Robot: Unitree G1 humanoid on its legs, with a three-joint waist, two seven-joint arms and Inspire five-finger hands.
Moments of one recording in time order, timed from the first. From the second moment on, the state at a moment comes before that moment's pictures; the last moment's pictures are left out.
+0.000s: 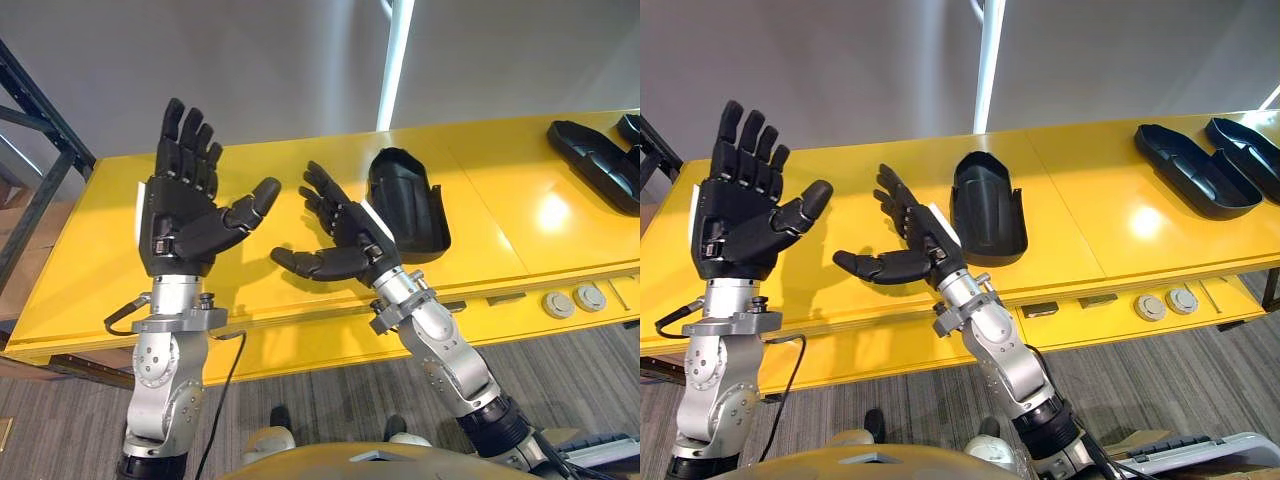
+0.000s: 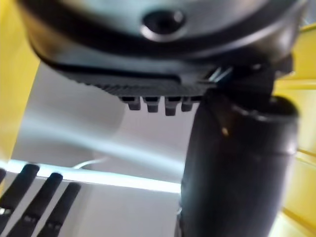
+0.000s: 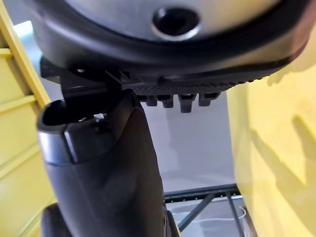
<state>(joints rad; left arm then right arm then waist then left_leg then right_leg) 0.17 0.21 -0.03 -0.48 -0.50 -0.27 0.03 -0.13 -0.22 0.45 -0.19 0.36 -0.06 0.09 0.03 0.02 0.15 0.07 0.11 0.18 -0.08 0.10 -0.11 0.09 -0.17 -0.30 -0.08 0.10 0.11</state>
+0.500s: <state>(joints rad) 0.17 0.19 -0.18 -0.48 -0.50 -0.28 0.04 -0.05 -0.20 0.45 -0.11 0.36 0.06 -0.15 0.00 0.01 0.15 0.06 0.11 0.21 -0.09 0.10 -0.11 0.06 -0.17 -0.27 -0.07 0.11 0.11</state>
